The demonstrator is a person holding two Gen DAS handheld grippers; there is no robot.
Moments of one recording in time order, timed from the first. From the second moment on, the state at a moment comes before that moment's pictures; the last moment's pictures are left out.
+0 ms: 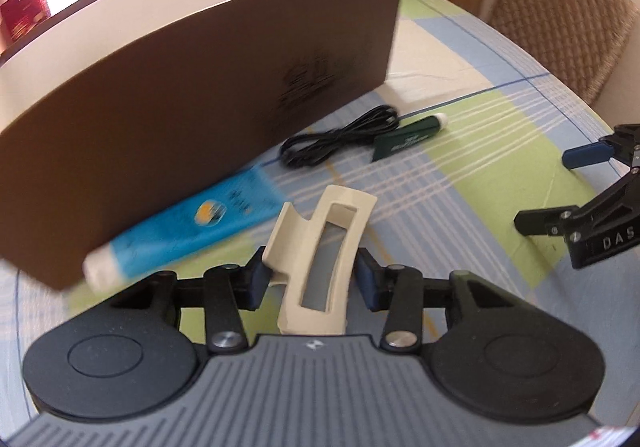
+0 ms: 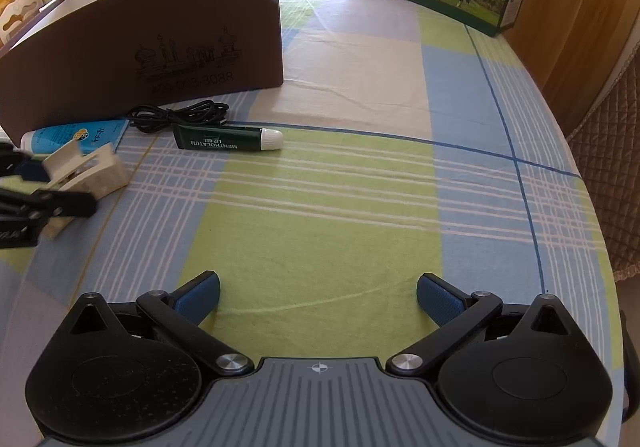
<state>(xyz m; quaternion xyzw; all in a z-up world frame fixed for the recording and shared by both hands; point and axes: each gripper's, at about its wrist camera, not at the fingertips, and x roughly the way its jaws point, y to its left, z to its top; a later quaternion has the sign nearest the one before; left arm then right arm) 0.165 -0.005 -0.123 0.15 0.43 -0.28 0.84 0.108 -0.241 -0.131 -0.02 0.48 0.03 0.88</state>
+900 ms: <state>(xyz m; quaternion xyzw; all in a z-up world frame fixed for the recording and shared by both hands) 0.164 0.070 -0.120 0.10 0.46 -0.15 0.87 0.180 -0.164 -0.148 -0.02 0.39 0.05 0.92</state>
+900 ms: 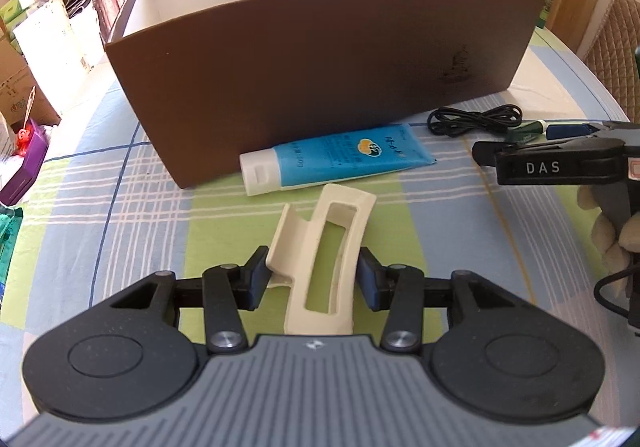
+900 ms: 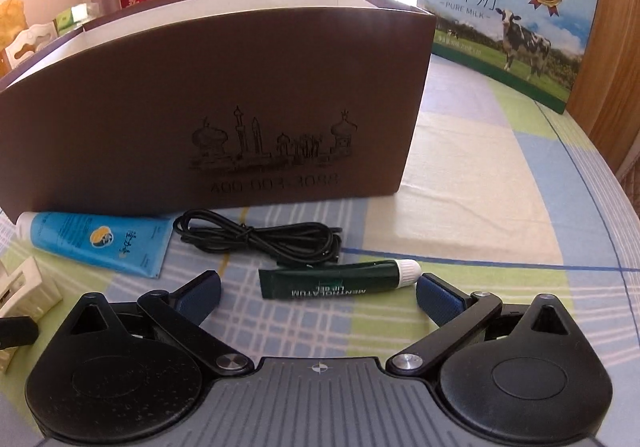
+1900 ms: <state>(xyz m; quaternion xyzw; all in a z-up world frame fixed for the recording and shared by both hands) 0.170 0.068 -0.121 0.09 0.46 -0.15 0.87 0.183 -0.183 -0.152 -0.05 0.37 0.15 0.92</state>
